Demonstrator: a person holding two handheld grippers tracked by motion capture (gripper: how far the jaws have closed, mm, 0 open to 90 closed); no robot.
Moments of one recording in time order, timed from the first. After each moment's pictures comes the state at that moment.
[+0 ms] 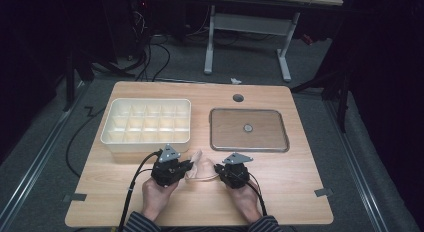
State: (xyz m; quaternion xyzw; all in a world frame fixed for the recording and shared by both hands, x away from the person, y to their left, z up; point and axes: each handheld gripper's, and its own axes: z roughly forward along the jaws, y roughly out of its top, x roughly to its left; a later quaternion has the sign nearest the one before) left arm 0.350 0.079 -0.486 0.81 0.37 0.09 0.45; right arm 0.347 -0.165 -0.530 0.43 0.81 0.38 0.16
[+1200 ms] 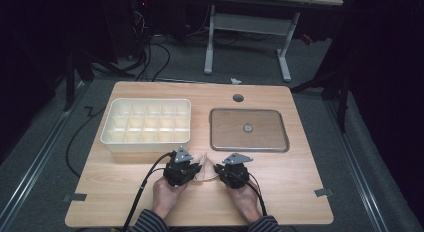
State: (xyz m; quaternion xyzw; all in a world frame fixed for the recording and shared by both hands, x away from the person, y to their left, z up) left arm 0.360 0.049 -0.508 0.83 0.36 0.08 0.42; right arm 0.347 -0.165 -0.531 0.43 0.81 0.38 0.16
